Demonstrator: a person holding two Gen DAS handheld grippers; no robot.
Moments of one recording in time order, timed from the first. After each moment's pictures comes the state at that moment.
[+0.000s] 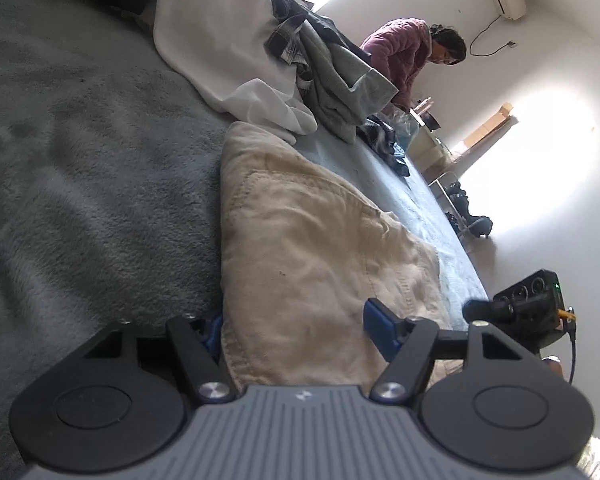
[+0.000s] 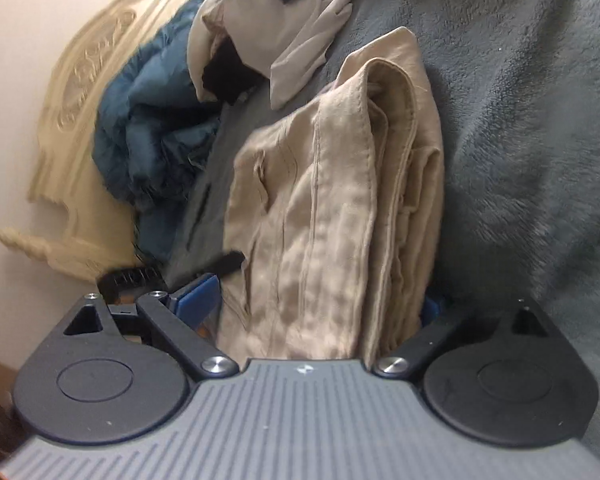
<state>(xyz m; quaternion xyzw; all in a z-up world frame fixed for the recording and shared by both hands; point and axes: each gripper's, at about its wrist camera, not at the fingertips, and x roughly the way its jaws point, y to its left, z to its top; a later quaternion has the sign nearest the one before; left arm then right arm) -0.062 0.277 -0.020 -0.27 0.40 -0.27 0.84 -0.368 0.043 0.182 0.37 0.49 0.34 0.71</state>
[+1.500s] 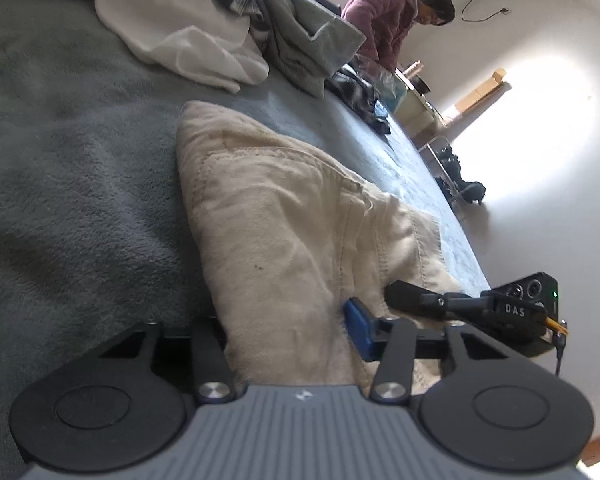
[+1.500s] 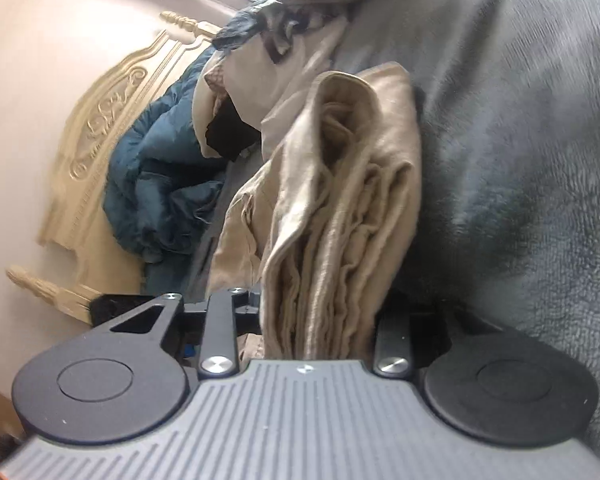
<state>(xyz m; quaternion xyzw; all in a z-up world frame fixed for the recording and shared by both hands) -0.076 0.224 -0.011 -0.25 0.43 -0.29 0.82 -0.403 0.010 0.174 0.40 0.40 0.31 0.76</state>
